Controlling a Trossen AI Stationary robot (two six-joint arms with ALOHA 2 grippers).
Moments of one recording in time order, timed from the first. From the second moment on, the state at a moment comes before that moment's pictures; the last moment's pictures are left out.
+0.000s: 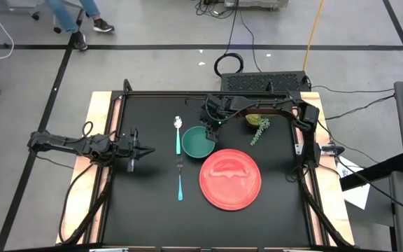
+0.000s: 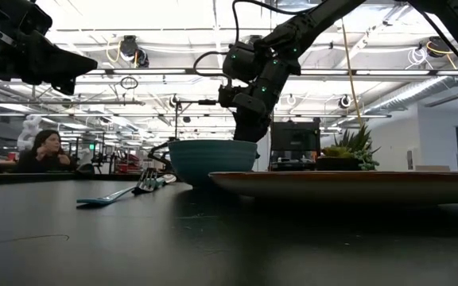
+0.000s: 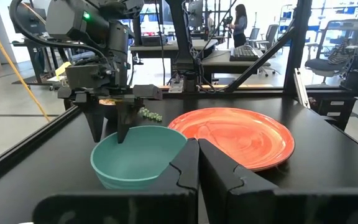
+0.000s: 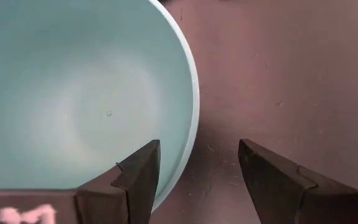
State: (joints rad) left arm -0.15 0.14 0.04 0.08 -0.17 0.02; right arm -0.36 1.98 1.46 -0.58 -0.16 -0.12
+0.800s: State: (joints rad) left arm -0.15 0.14 0.04 0.08 -0.17 0.02; right arm -0.33 1.98 1.46 -0.56 -0.16 -0.14
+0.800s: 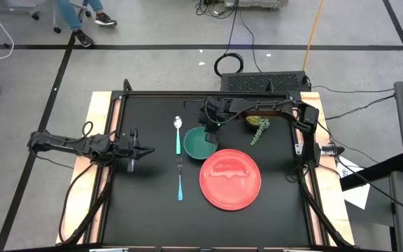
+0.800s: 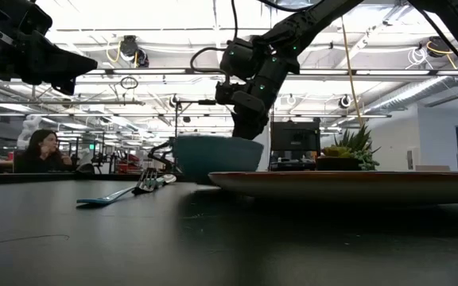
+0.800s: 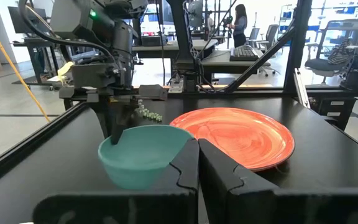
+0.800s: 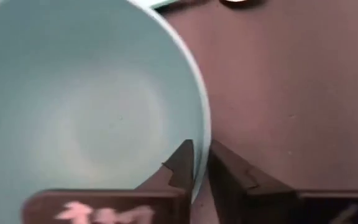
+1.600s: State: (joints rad) left arm -0.15 0.14 0.04 0.08 -0.17 0.02; right arm -0.33 1.98 1.48 -0.58 -0.15 -0.14
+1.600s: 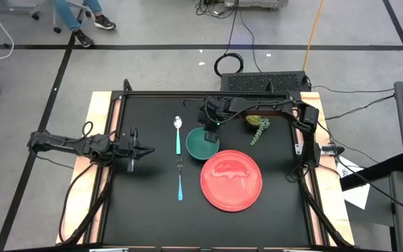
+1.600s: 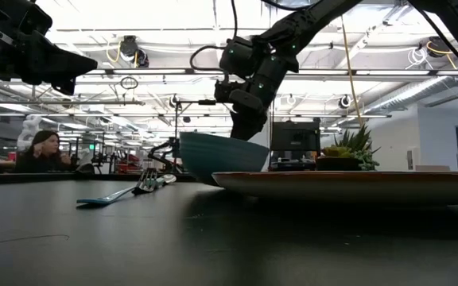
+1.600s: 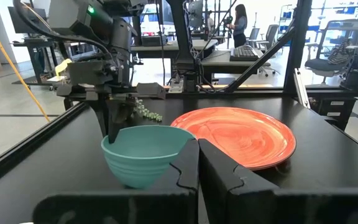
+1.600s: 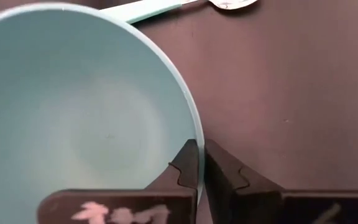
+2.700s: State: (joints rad) left arm -0.15 0.14 0.04 0.08 -0.17 0.02; right arm -0.33 1.97 1.58 -0.70 -0.15 -0.15
